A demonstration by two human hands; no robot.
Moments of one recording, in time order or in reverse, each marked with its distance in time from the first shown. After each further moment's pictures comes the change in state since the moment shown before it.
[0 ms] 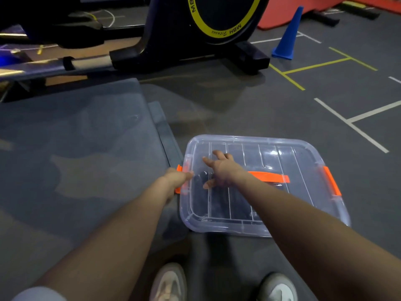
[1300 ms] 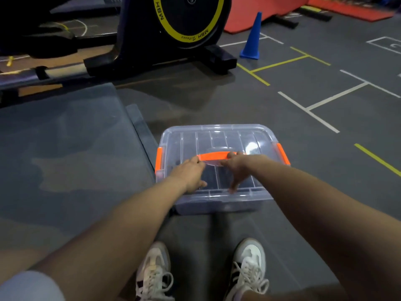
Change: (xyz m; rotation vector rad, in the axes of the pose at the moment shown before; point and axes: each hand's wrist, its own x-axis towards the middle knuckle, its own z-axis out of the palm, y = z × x) left_hand -0.093 0.001 0.072 1.281 -0.086 0.776; right_hand -0.104 0.078 -0.006 -0.330 -0.193 0.109
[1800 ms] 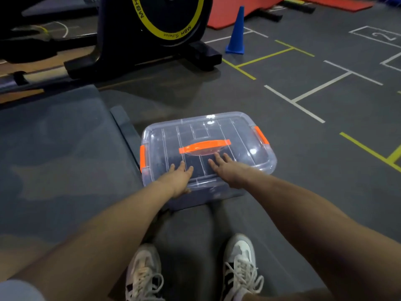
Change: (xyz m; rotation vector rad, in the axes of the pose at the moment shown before) left_hand 0.015 0.007 0.027 0.106 -0.238 -0.069; right_hand -0.011 0.010 0.050 -0.045 0.125 -0.051
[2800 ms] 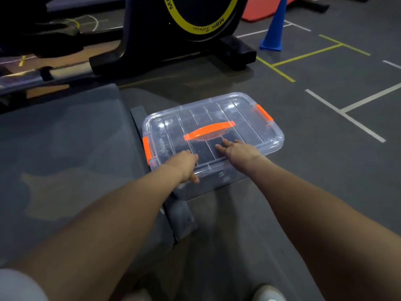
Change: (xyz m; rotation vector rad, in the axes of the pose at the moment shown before) left_hand 0.083 -0.073 -0.073 -0.030 0.099 -0.090; right_hand 0.135 0.023 -0.078 0.040 0.180 0.000
